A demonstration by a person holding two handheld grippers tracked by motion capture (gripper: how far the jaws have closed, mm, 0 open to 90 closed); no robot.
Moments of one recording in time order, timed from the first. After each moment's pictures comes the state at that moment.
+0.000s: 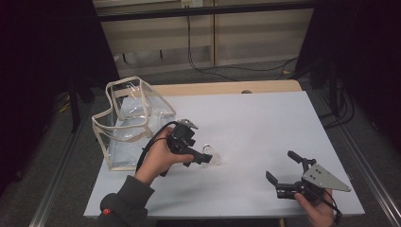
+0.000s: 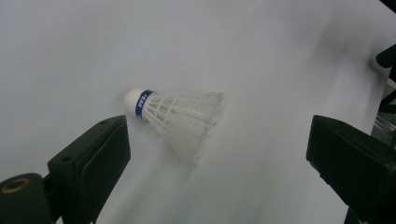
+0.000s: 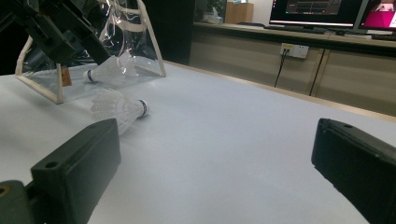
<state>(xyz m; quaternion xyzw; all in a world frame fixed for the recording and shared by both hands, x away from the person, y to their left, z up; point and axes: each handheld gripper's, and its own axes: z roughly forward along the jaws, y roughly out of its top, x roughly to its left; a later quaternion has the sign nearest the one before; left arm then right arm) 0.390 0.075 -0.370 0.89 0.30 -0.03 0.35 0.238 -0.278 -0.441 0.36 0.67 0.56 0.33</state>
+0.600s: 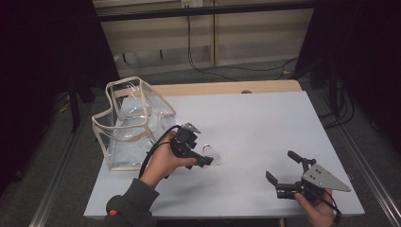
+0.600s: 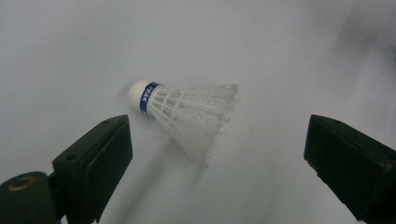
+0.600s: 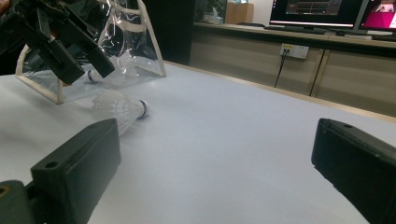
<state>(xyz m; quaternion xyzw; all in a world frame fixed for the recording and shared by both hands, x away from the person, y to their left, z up) 0.391 0.070 -0.387 0.89 0.30 -0.02 0.34 0.238 -0.277 -0.441 0.36 0.67 0.56 0.33</state>
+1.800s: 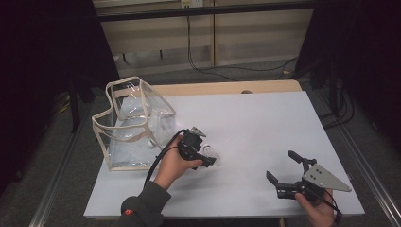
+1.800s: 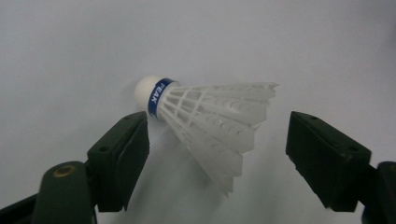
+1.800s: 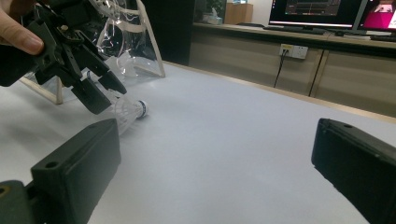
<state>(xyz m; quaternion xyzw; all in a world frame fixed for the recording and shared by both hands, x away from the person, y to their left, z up) 0.394 0.054 -0.417 0.89 0.31 0.01 0.32 0.238 -0.278 -0.440 0.36 0.67 0.56 0.33</state>
